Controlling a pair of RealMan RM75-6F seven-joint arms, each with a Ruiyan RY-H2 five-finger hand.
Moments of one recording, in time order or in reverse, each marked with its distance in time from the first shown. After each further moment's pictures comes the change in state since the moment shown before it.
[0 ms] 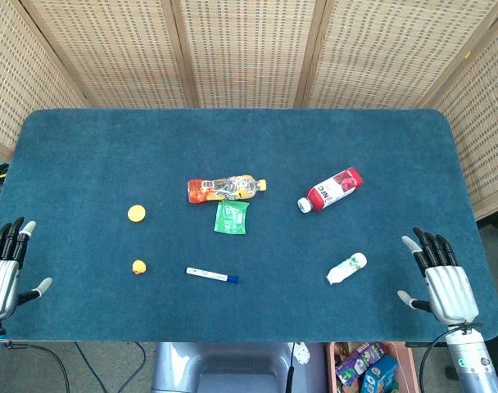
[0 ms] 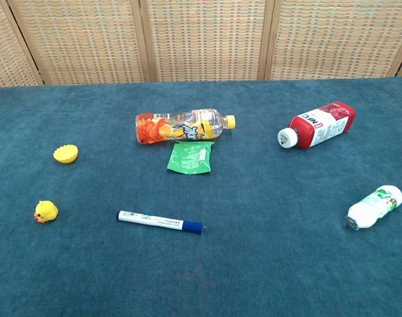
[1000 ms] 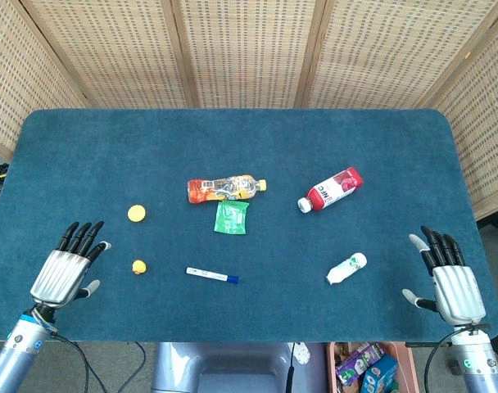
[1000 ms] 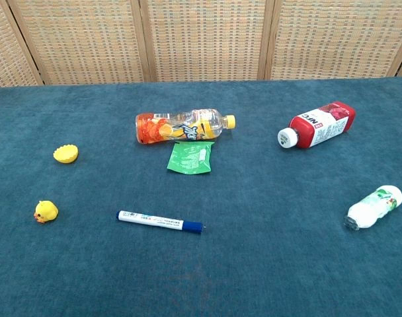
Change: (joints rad) left arm -0.170 0.003 0.041 -0.088 0.069 -0.279 0.208; right arm -0.009 0.010 0.008 0.004 0.007 0.018 0.036
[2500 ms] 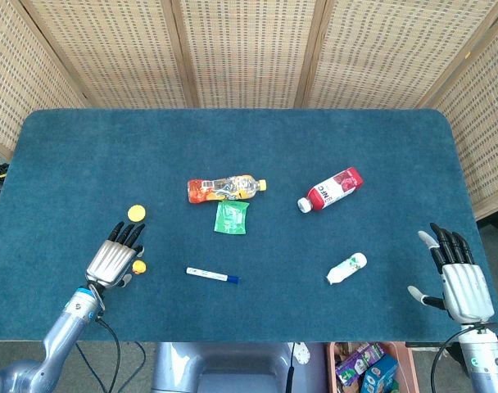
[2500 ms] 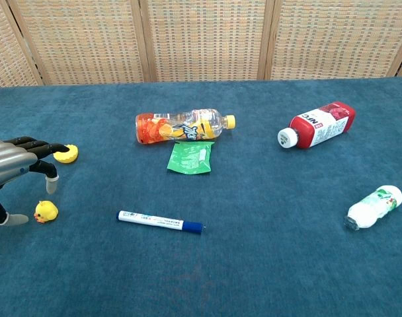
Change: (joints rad) left arm -0.207 -0.221 -0.024 0.165 -0.295 -0.247 0.218; right arm -0.005 0.009 0.014 0.017 0.014 0.009 0.061
